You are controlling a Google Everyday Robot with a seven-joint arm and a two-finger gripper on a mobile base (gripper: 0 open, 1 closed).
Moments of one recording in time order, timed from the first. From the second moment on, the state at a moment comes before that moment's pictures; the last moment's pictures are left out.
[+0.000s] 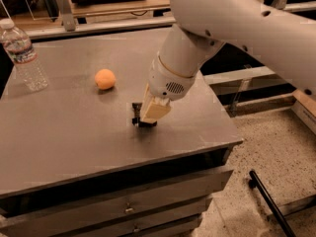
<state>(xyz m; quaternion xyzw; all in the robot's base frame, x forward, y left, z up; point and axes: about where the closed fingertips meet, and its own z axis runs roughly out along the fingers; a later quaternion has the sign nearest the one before) 0.471 0.015 0.862 -0.71 0.67 0.15 0.15</state>
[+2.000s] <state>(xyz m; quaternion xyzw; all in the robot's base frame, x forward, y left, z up) 0.571 0.001 0.896 -0.68 0.69 0.02 0.24</state>
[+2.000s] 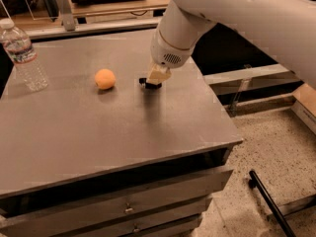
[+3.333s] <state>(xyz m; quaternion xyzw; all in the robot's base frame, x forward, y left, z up) 0.609 0.055 0.901 -0.71 0.63 0.02 0.31</state>
